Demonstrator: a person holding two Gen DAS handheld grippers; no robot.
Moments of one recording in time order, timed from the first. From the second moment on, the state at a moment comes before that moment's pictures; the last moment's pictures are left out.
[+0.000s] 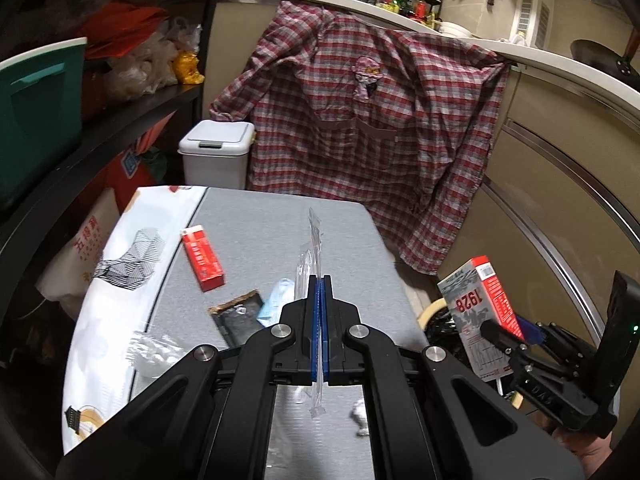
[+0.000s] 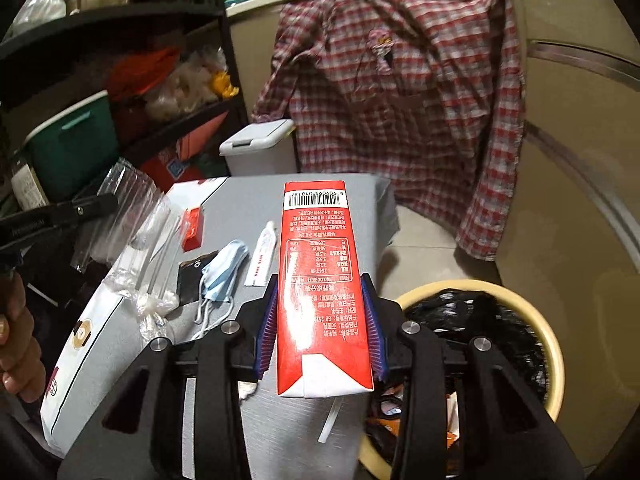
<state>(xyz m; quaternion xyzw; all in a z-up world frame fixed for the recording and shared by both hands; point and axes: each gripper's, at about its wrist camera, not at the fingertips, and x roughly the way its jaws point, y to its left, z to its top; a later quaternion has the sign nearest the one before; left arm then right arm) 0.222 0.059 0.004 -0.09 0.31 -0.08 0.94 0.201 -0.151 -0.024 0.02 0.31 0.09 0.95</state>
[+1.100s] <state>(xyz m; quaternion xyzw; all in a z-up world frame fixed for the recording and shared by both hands) 0.218 -0.125 -0.001 -0.04 0.33 -0.24 0.91 0.172 -0.288 -0.008 0.05 0.30 -0.02 0.95</state>
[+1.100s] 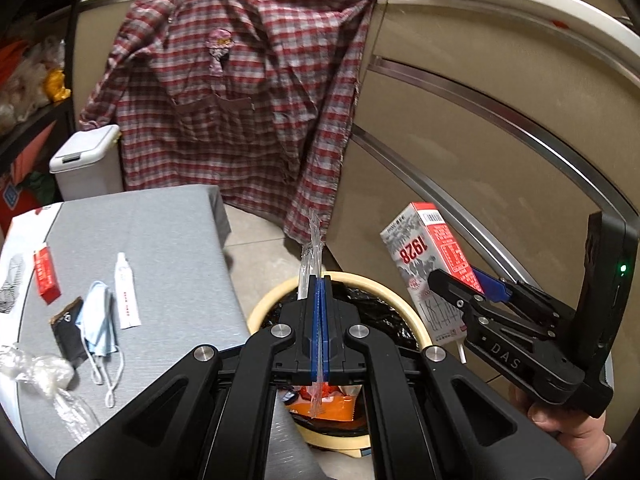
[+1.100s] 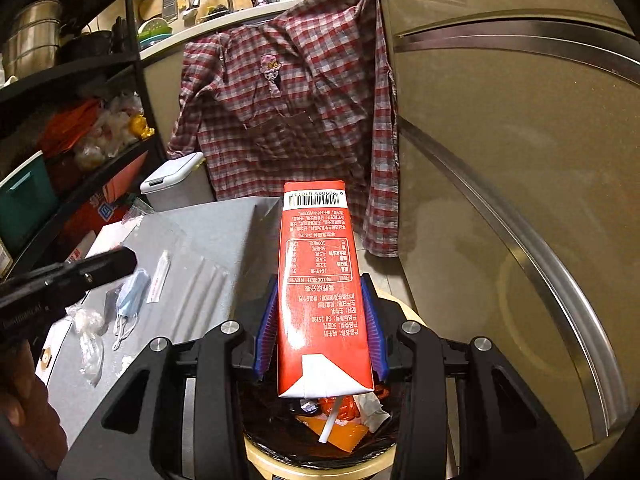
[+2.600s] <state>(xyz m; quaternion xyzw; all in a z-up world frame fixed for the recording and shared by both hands) 0.225 -0.115 0.002 -0.04 0.33 -0.22 0.92 0.174 -0.297 -0.011 0.06 0.30 -0.03 0.95</state>
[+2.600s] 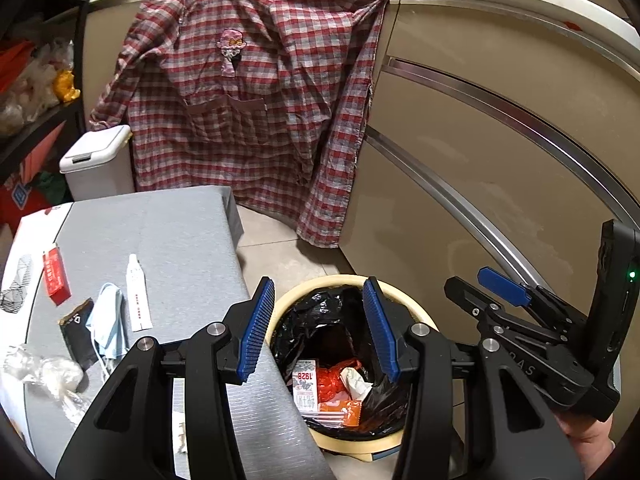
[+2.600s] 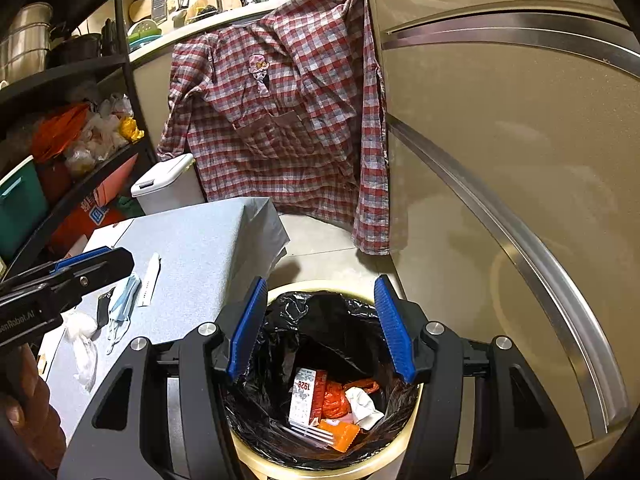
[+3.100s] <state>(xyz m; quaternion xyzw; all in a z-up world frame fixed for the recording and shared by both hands) 0.216 -0.034 0.005 -0.04 0.32 -0.16 0.93 0.179 -0.228 -0.006 0.04 0.28 0.01 0.96</state>
